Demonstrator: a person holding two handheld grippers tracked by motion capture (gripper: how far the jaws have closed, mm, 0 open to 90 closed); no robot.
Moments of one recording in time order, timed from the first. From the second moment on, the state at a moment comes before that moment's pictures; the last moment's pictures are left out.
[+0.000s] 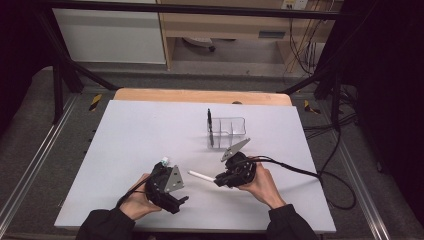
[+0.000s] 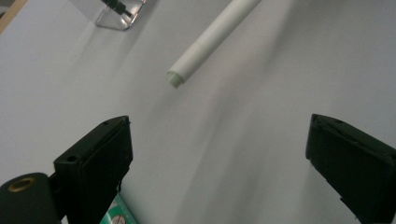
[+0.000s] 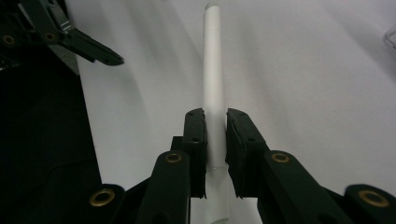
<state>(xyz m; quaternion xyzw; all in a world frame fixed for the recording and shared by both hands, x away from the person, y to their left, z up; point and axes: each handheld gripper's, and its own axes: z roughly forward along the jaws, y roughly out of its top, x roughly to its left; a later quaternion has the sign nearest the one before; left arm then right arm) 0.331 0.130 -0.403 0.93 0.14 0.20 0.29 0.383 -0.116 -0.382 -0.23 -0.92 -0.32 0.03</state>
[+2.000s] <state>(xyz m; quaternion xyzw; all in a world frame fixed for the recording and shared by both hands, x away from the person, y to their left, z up) 0.330 0.081 -0.419 0.94 0.02 0.25 0.24 0.374 -0.144 -0.371 -0.25 -0.89 -0.39 0.01</state>
